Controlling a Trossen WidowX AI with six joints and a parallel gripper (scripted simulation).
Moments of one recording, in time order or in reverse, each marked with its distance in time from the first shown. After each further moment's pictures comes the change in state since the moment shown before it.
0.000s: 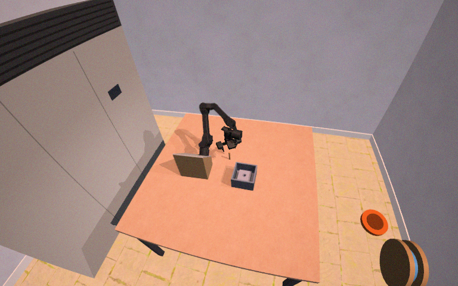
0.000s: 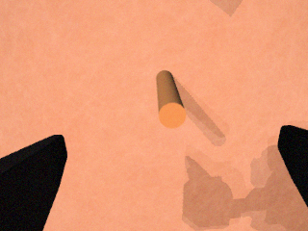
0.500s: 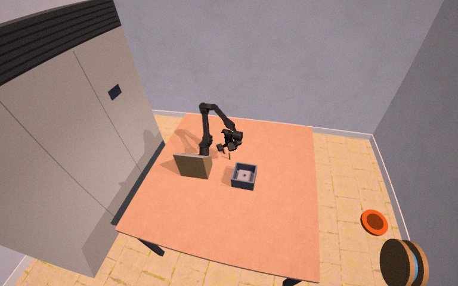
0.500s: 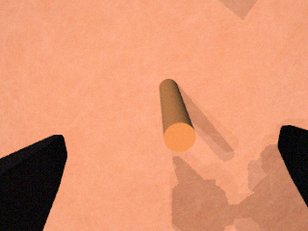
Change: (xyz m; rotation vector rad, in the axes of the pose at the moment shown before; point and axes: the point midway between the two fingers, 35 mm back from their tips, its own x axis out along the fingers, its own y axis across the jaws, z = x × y) arm 0.022 0.001 0.001 -0.005 -0.006 0.003
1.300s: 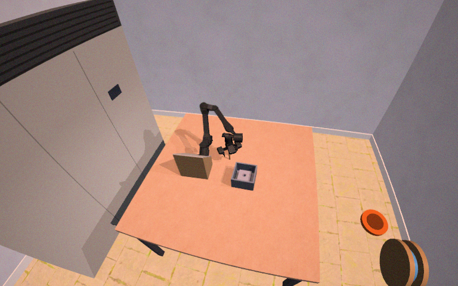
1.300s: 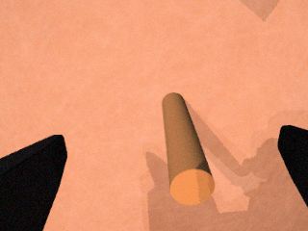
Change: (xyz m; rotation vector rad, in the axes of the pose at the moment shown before) arm 0.034 0.001 0.000 -0.002 -0.002 0.002
